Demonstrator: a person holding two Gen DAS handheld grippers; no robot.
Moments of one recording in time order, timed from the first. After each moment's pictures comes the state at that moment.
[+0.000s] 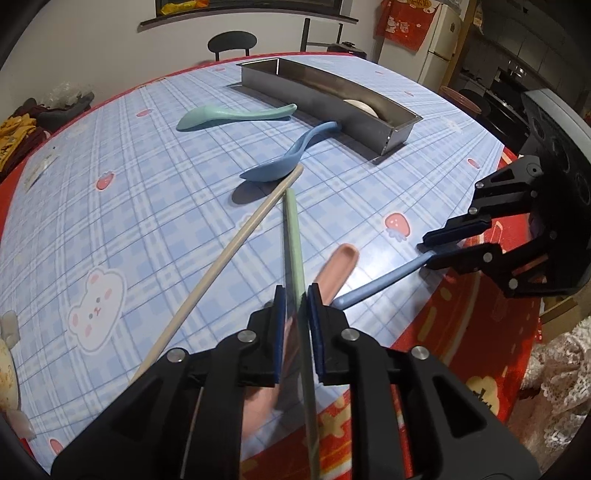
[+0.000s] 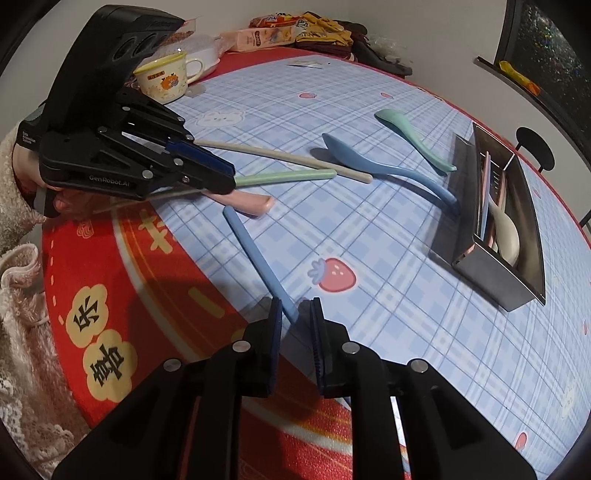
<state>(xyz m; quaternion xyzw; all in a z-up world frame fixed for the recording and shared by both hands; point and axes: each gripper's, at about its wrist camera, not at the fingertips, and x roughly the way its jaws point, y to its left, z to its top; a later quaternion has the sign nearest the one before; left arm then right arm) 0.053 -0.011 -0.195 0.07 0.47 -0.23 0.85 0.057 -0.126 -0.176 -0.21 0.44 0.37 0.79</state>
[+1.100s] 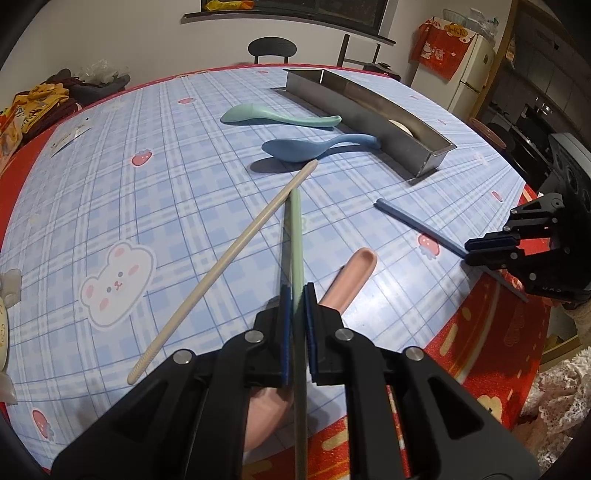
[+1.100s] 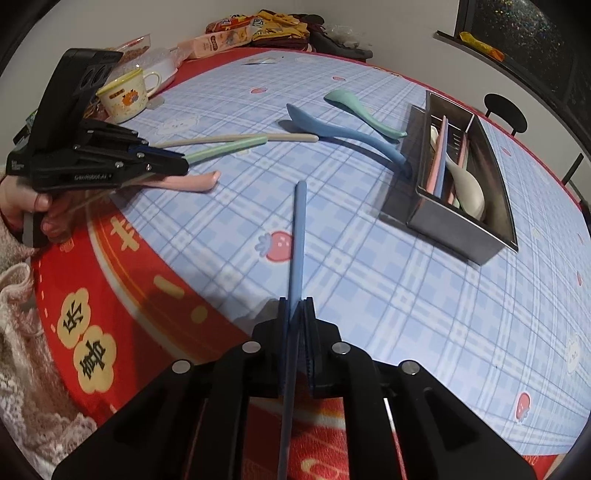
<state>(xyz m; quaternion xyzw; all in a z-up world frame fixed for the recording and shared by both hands) 0.052 0.013 -0.201 0.02 0.46 -0.18 0.87 0.061 -0.160 -0.177 -0.17 0.46 0.32 0.81</state>
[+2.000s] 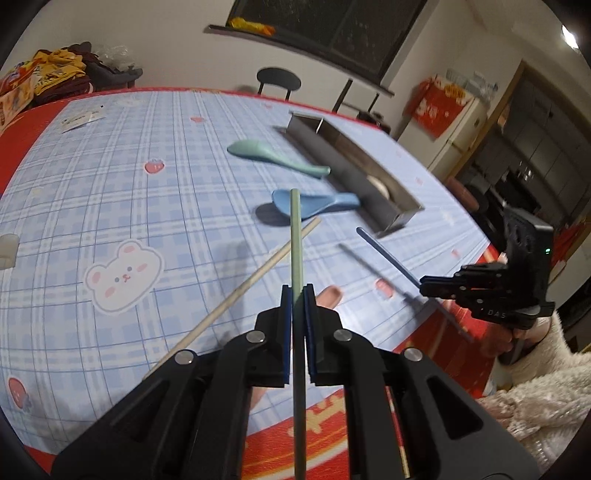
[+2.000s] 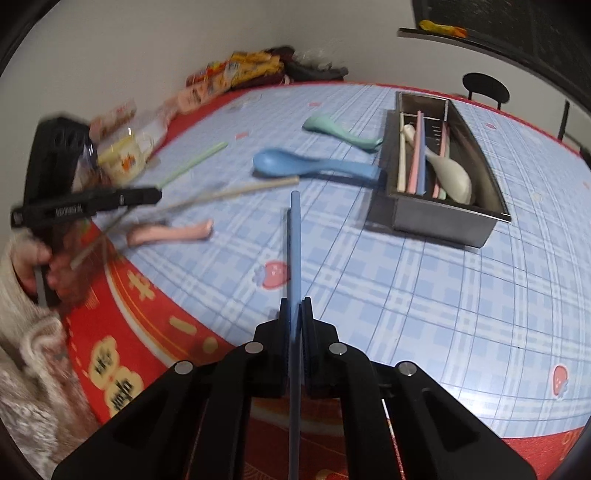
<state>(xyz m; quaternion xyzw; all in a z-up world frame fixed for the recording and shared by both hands) 0.033 0.044 -0.169 -0.11 0.41 -0.20 0.88 0.078 -0.194 -0.168 -0.02 0.44 0.33 0.84</state>
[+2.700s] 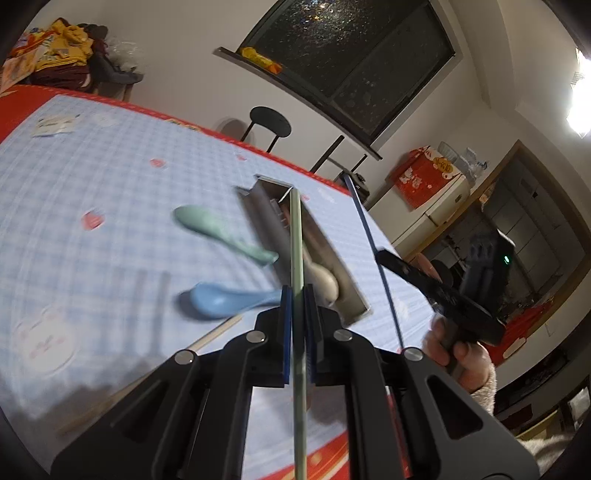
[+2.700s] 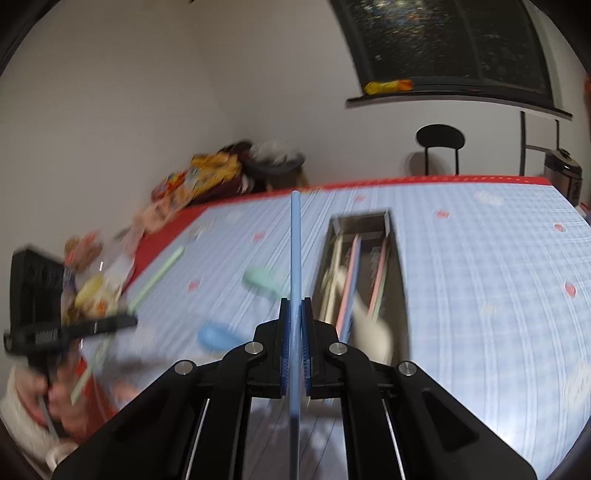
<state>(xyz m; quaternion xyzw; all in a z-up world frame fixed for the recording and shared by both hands) 0.097 0.003 -0.122 -0.24 0.34 -0.22 0.88 0.203 -0.234 -0.091 0.09 0.31 0.27 0.91</state>
